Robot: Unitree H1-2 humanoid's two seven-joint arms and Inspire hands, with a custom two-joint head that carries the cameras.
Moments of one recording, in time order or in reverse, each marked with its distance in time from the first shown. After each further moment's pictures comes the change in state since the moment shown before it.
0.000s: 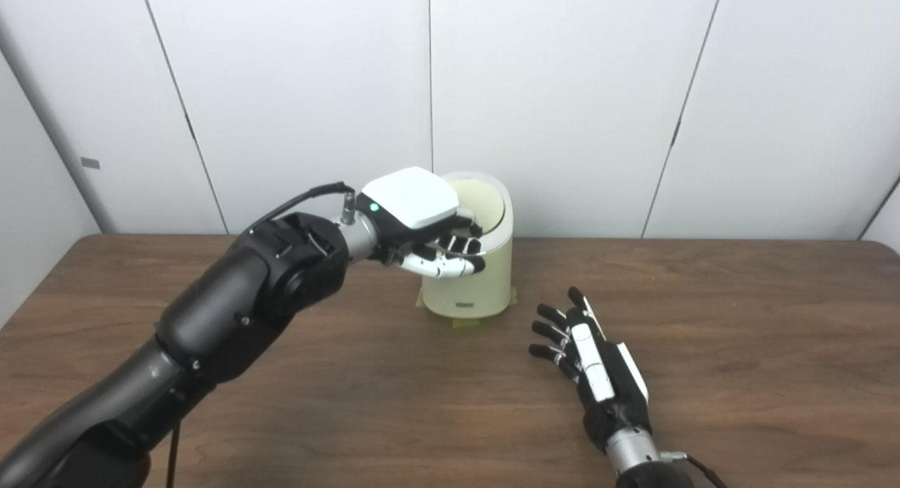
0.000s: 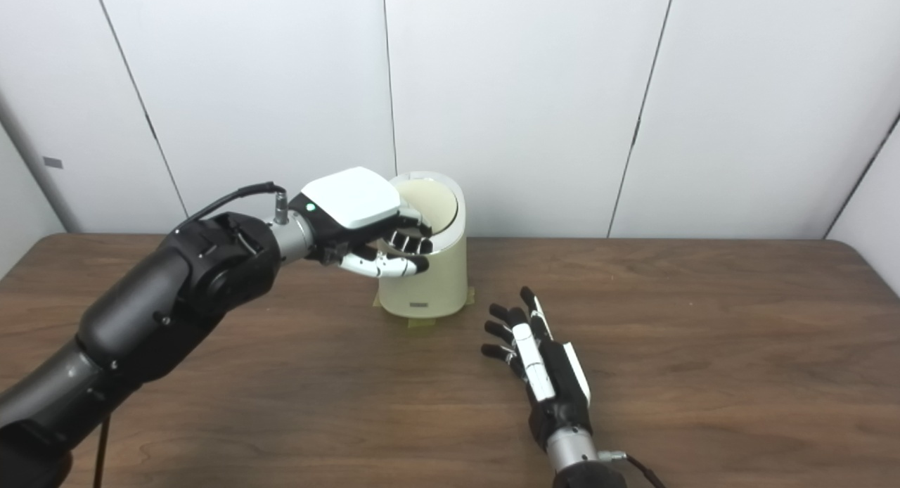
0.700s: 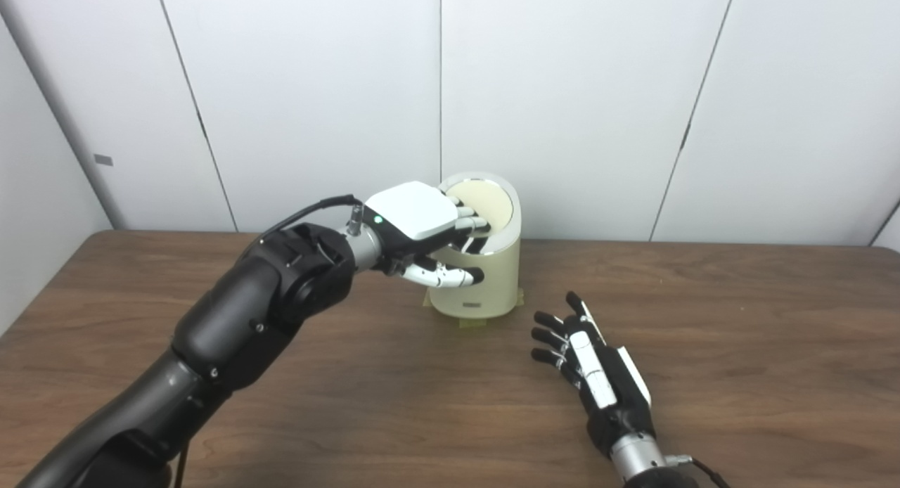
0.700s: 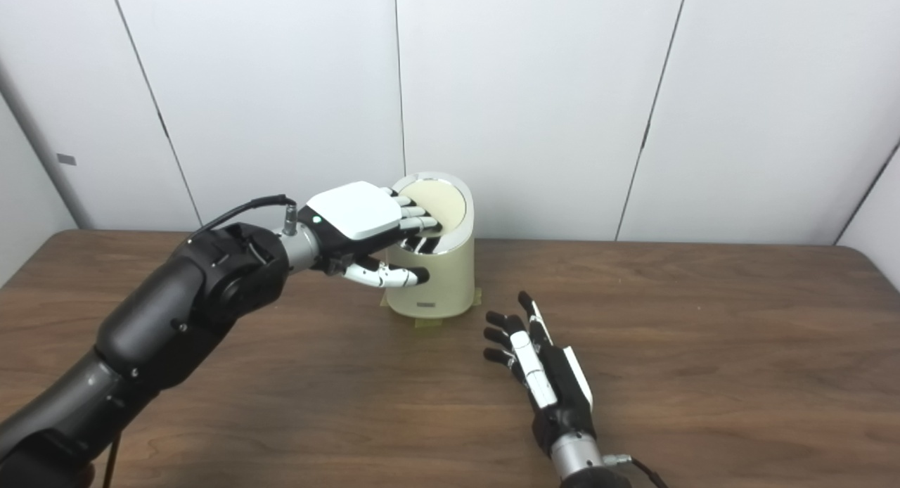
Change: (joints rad) left arm 0.040 -0.058 0.080 0.061 0.004 -0.013 -0.033; right arm 0.008 -0.029 0.011 0.001 0.005 -0.026 0.019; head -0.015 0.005
